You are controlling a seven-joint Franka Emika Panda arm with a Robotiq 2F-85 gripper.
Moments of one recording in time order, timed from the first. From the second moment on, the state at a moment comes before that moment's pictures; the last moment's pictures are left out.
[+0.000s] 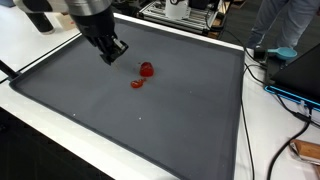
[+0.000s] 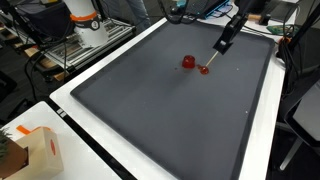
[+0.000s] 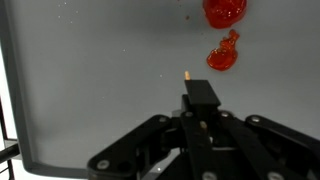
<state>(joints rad) 0.14 0.76 0.00 -1.13 -0.19 1.67 0.24</state>
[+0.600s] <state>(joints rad) 0.10 0.65 0.01 -1.27 -0.09 1.68 0.11</state>
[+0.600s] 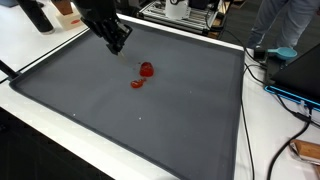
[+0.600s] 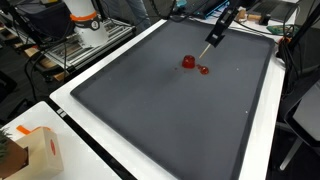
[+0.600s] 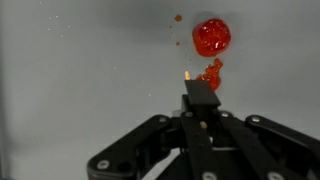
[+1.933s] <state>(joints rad) 0.08 0.53 0.02 -1.45 -0.04 1.79 0.03</state>
